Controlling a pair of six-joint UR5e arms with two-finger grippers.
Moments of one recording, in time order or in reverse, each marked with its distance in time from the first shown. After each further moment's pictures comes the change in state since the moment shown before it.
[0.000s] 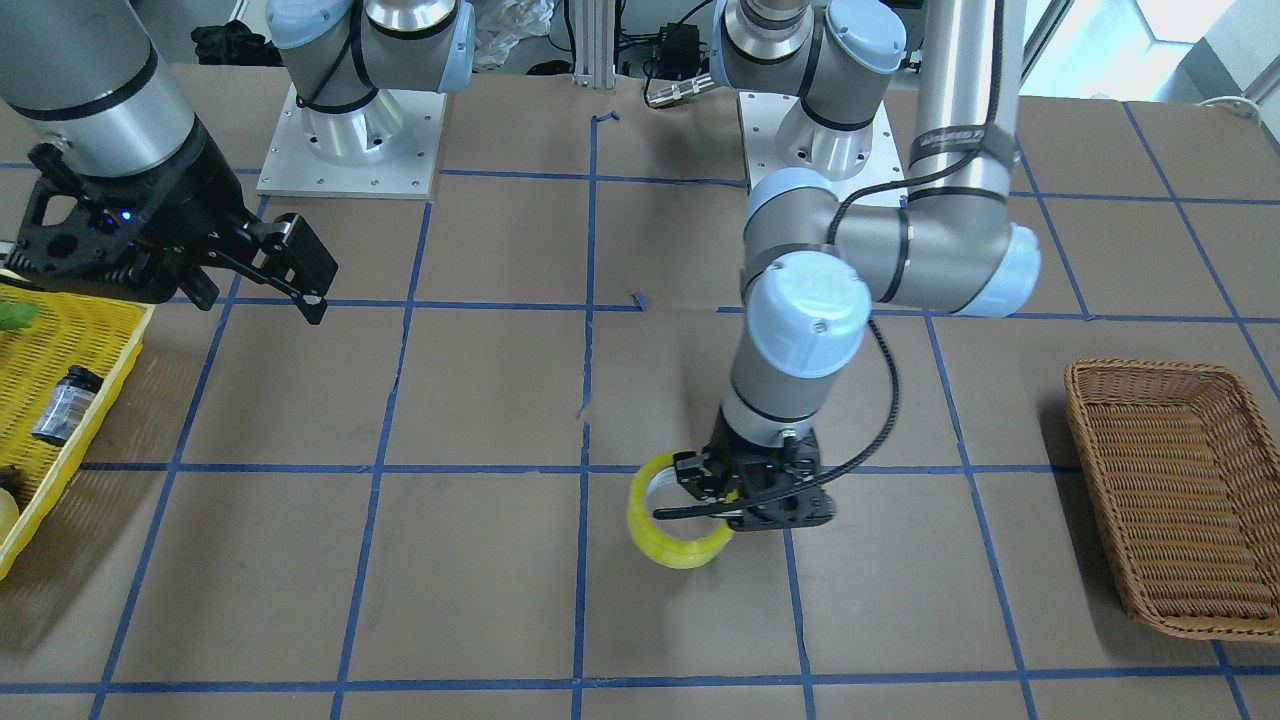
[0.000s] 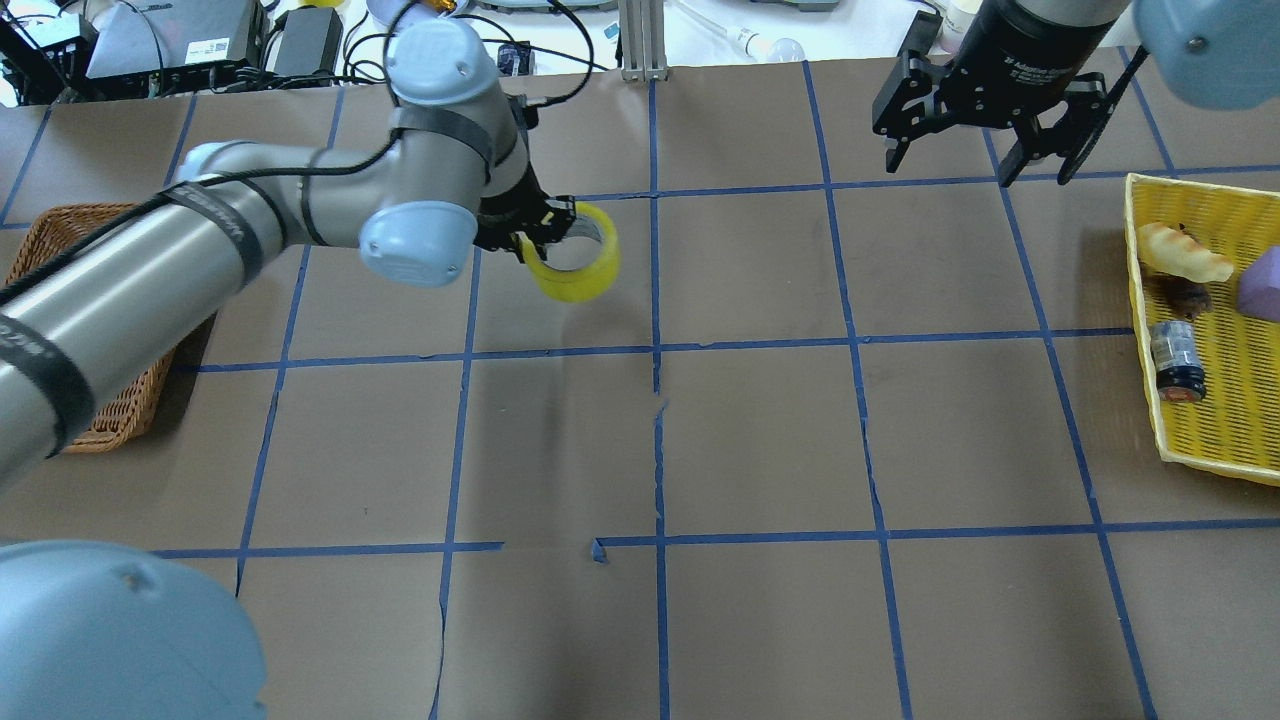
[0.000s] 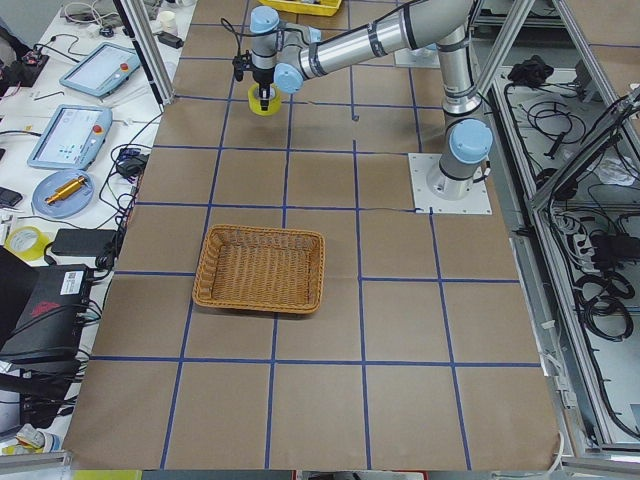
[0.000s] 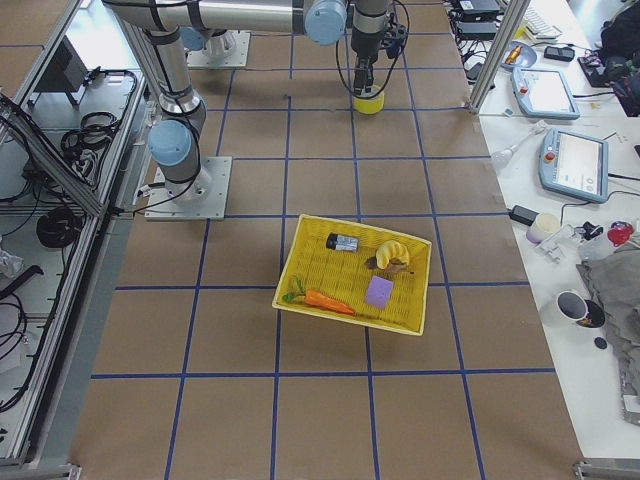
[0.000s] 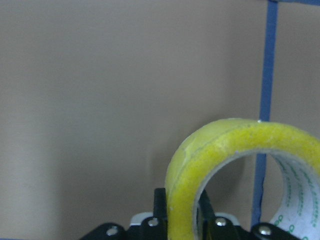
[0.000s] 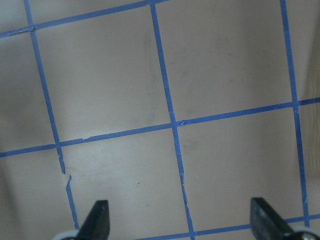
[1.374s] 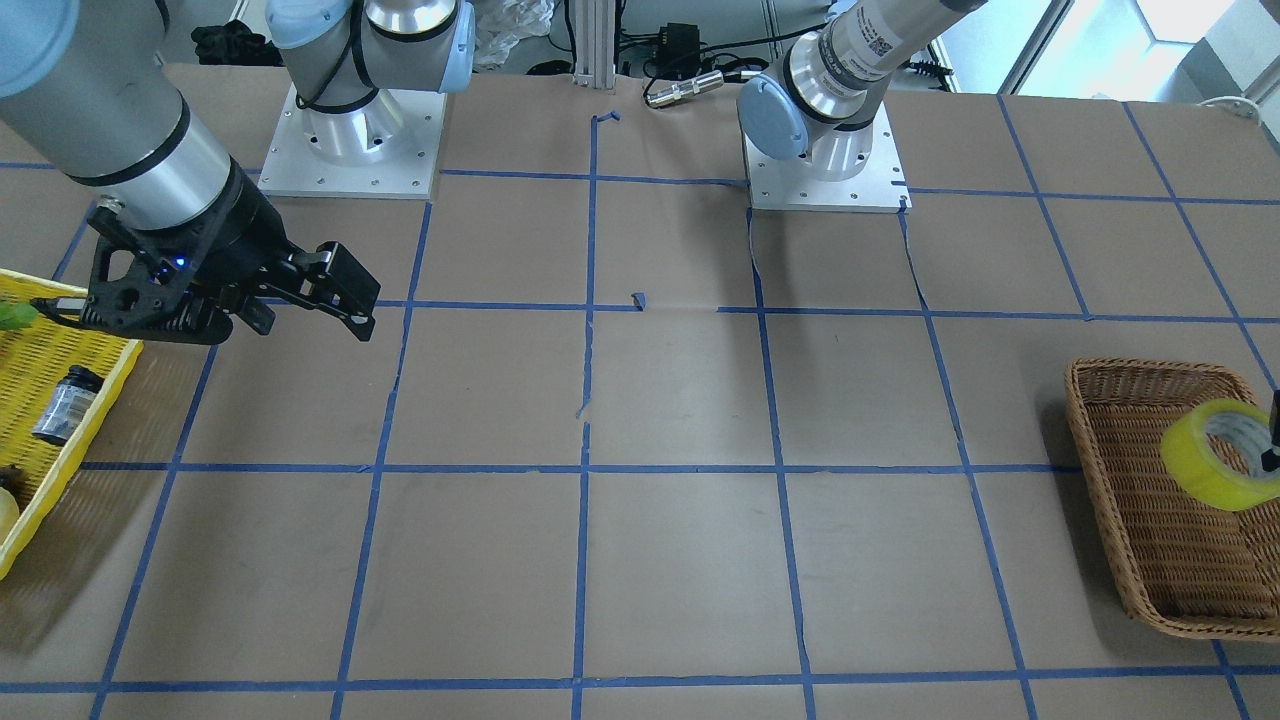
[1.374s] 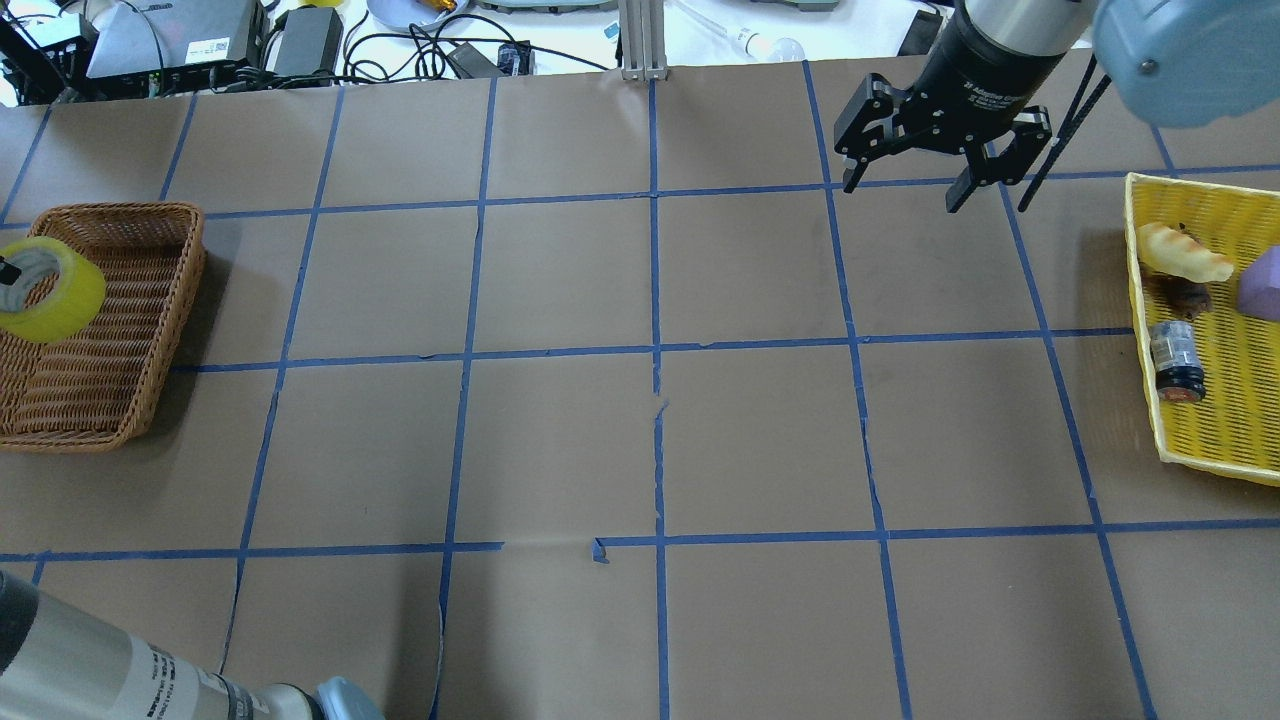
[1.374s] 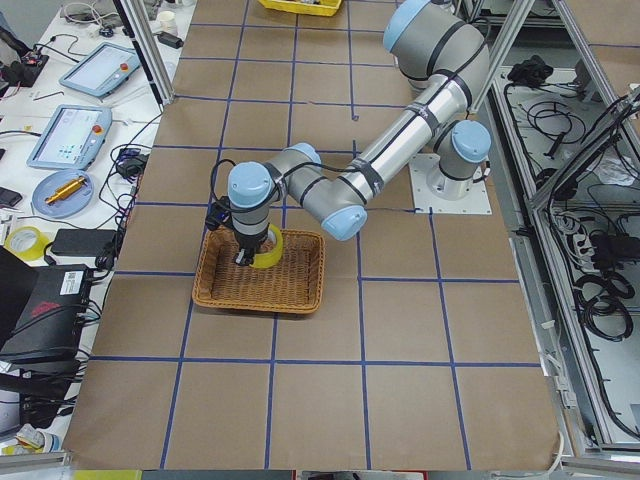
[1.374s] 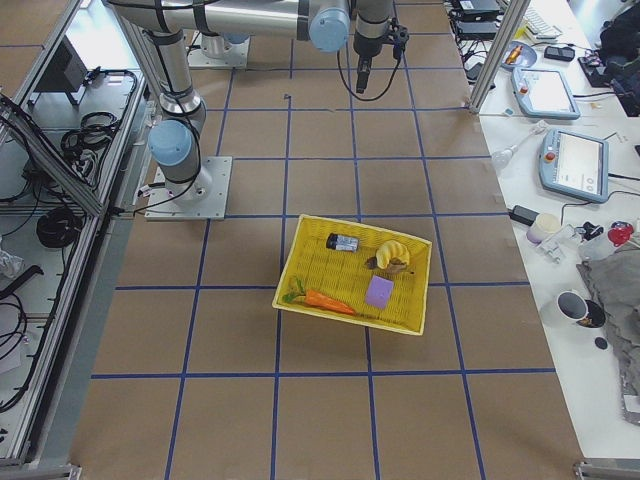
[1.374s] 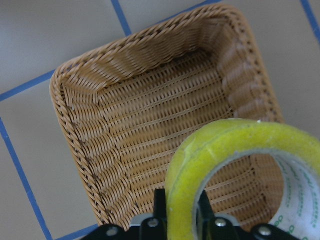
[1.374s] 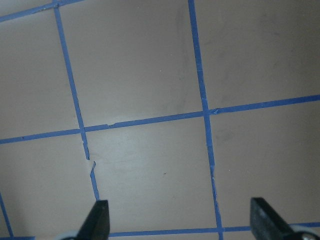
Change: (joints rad) left arm 0.839 -0.090 0.182 -0.116 -0.065 1.307; right arm 0.003 0.046 0.039 -0.011 0.100 -0.022
